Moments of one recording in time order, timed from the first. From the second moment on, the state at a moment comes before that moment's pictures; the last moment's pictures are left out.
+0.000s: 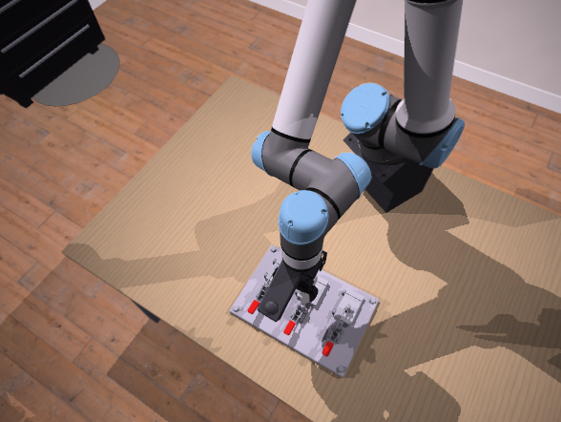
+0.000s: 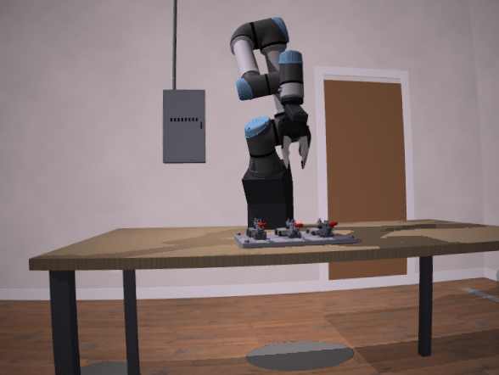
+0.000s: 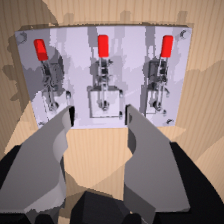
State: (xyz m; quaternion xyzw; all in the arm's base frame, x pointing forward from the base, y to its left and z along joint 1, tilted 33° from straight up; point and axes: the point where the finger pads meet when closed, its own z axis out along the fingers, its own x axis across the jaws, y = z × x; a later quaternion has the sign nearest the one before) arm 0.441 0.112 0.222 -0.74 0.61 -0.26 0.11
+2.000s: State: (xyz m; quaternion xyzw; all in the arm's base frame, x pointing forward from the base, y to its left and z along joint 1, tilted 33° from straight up) arm 0.457 0.108 0.197 -0.74 0.61 -0.26 0.11
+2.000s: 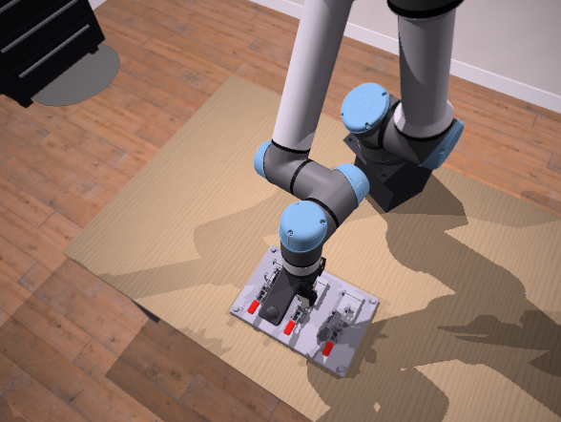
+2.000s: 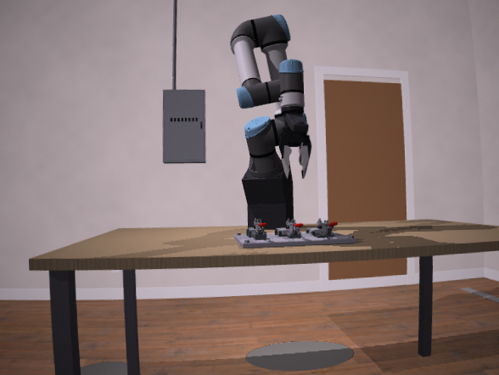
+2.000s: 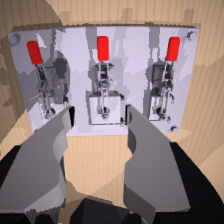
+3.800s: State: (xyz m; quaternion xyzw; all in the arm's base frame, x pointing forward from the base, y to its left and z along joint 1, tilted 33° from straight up) arm 0.471 0.002 0.225 -0.74 0.61 -0.26 0.11
